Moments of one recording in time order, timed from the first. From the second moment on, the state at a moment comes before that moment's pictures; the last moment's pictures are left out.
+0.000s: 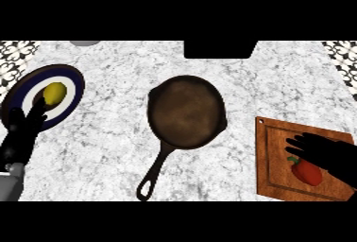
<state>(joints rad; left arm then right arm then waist) -0.13 0.53 -0.05 -1.26 0.14 0.20 0.20 0.03 -0.82 0.21 -1.63 0.90 0.34 -0.52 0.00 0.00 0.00</state>
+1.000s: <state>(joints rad) -0.13 0.45 0.06 -1.28 0.02 0.12 0.22 -0.03 -0.64 0.17 -1.51 1.13 0.37 -0.57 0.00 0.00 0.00</state>
